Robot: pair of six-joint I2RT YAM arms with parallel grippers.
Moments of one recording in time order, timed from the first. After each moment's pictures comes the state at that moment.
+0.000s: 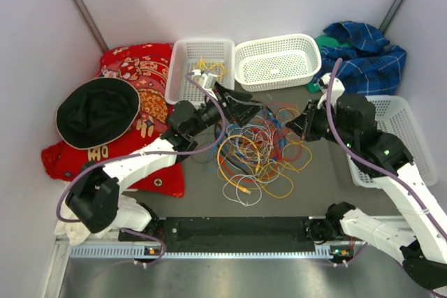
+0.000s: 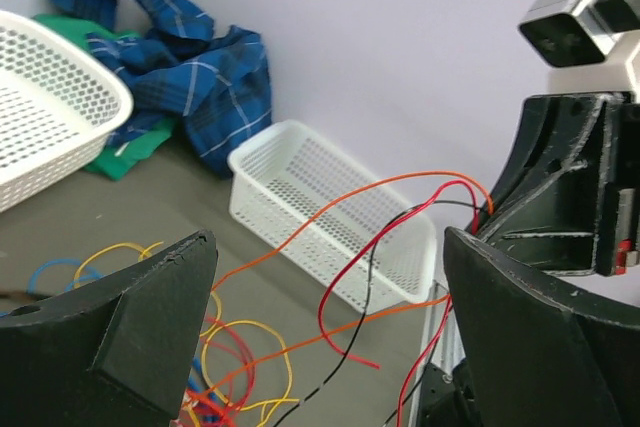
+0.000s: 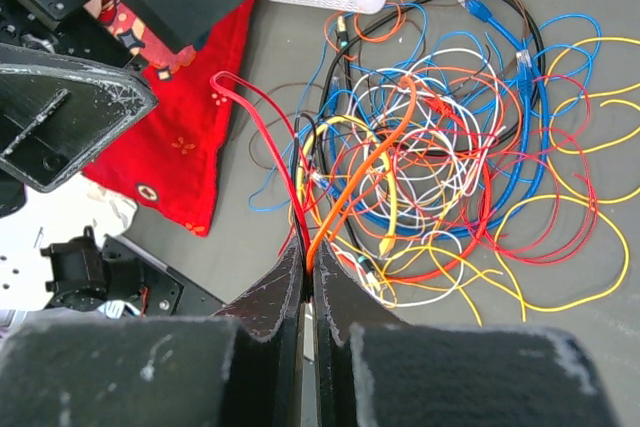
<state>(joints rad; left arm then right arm) -0.69 1.35 0.86 0.78 0.35 -0.65 0.56 0.88 1.21 -0.76 -0.09 0.47</state>
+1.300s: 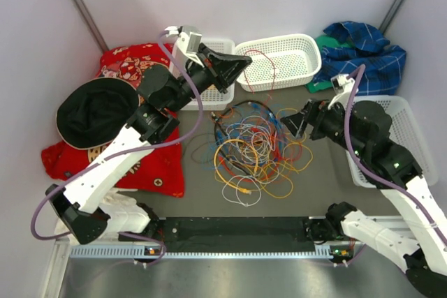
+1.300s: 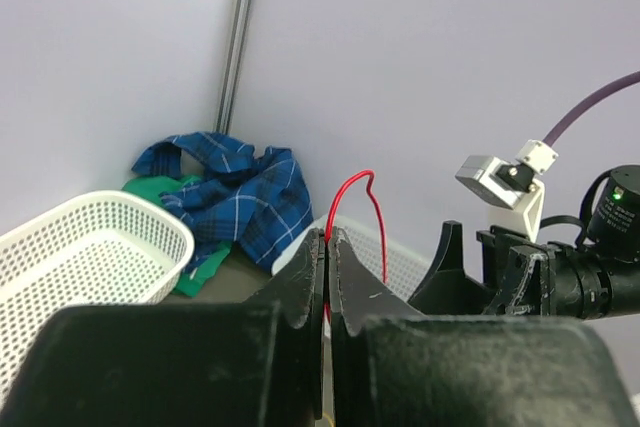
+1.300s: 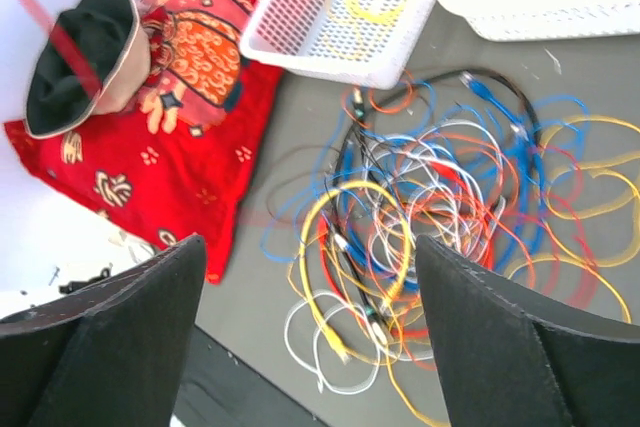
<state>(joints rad) -0.72 1.27 1.42 0.23 0.28 -0.40 0.56 0.79 1.19 -0.67 -0.05 0.46</state>
